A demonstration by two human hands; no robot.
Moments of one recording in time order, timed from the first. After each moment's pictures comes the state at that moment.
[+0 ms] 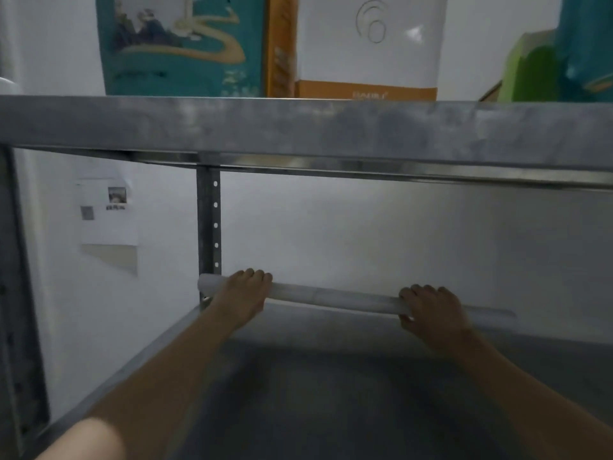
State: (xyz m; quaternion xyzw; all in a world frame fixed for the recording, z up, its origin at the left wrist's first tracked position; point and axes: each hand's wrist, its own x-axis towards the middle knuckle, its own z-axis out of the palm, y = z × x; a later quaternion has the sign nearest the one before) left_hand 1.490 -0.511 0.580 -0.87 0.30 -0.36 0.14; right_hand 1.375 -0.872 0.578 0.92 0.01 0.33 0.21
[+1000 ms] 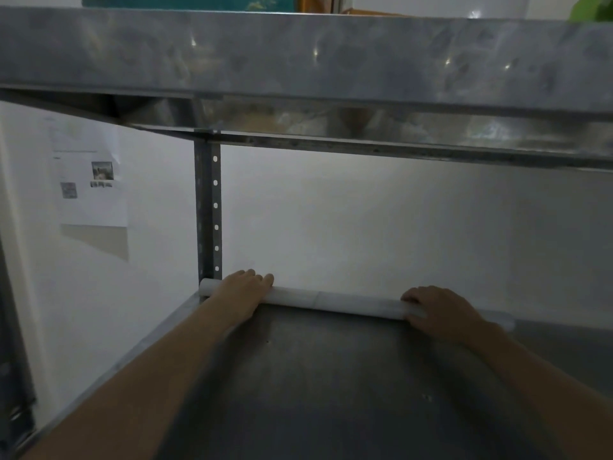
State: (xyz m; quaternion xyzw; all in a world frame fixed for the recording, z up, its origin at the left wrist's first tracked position) left_hand 1.524 -0.499 0.550 -0.92 0.29 -0.24 0.12; right_hand 1.389 -0.876 0.564 0.99 0.03 0.16 0.04
